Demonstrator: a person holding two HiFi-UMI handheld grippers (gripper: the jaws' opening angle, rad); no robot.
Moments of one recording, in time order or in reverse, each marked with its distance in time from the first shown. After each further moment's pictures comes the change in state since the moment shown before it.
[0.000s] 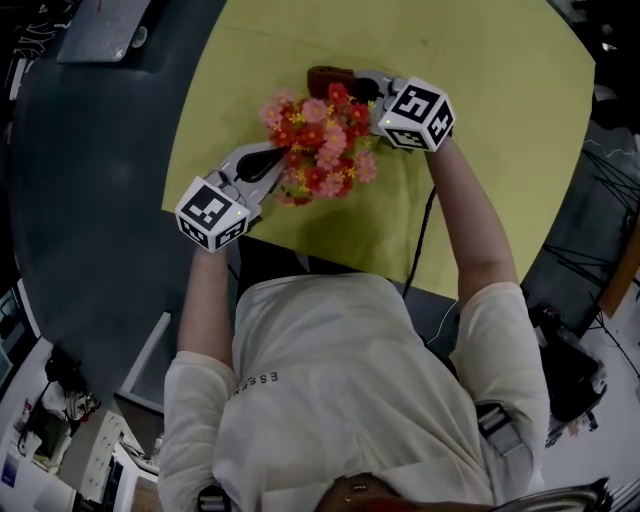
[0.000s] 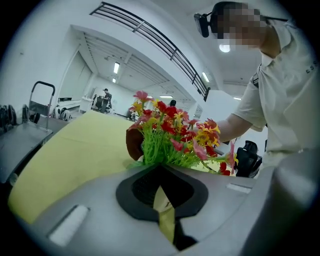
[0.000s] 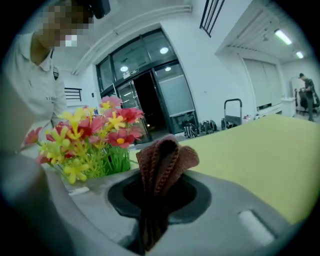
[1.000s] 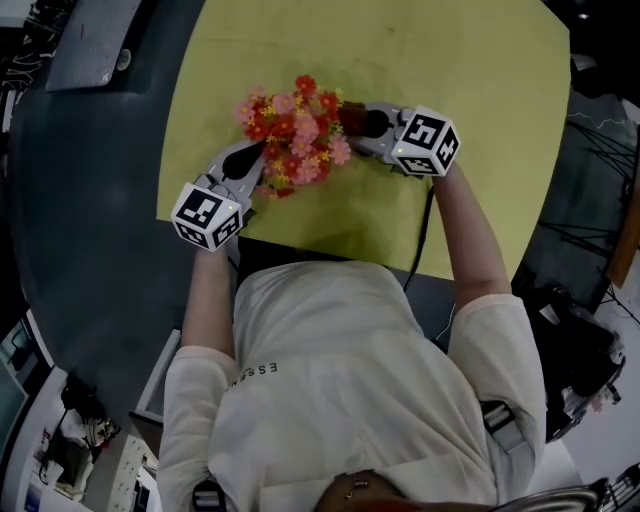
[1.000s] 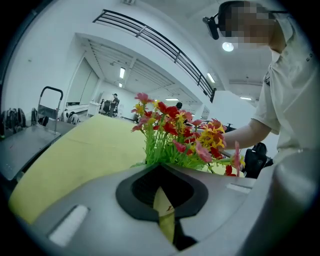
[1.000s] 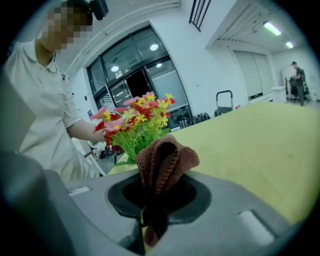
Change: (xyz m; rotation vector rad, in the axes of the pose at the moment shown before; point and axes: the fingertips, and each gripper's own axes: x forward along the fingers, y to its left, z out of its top) left arm -0.001 0.007 0.003 -0.002 -0.038 0.089; right arm -0.059 0.055 -0.049 0.104 0.041 -0.032
